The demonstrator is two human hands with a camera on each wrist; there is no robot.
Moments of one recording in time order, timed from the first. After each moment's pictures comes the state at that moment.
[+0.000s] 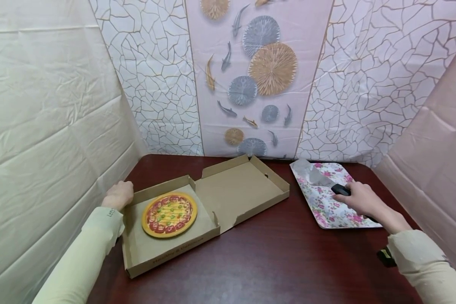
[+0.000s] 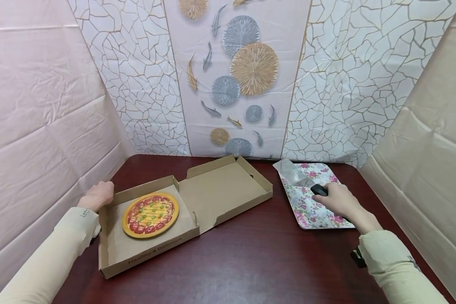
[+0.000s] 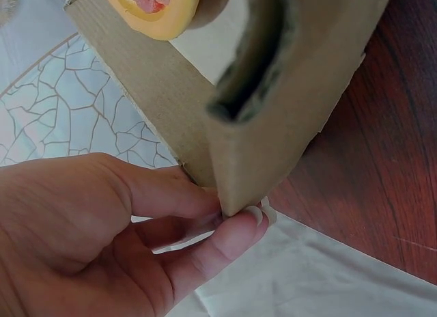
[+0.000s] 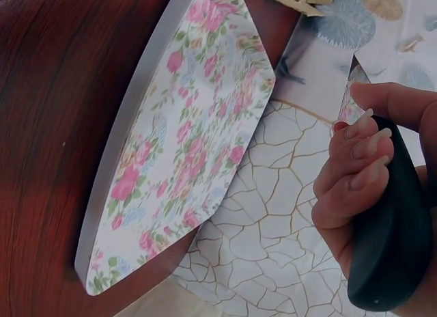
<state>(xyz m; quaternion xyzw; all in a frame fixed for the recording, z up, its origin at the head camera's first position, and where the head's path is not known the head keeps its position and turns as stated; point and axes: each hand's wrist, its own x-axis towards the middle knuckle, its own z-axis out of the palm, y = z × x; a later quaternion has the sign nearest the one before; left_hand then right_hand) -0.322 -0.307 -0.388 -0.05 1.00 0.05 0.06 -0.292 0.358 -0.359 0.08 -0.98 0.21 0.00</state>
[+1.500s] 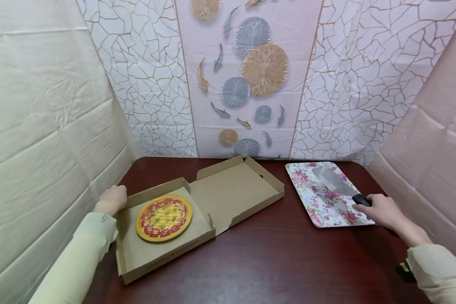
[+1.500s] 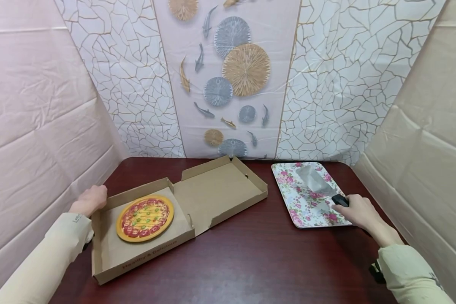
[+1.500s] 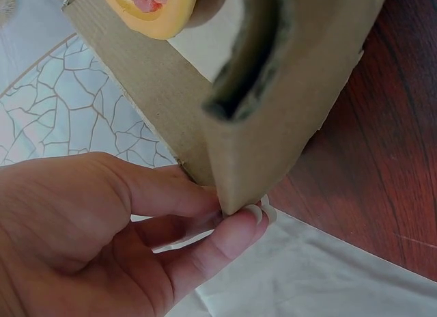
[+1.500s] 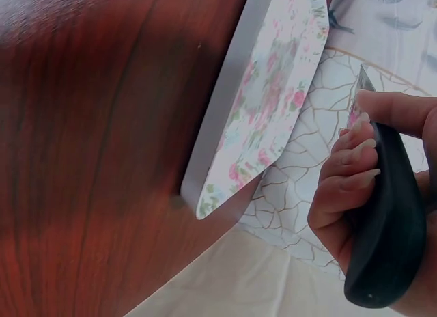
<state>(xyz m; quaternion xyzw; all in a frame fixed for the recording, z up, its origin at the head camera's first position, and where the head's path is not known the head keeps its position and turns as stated) -0.319 -0.306 -0.387 -0.05 1.00 0.05 0.06 -0.268 0.421 -0.385 0.04 -0.98 0.18 0.04</state>
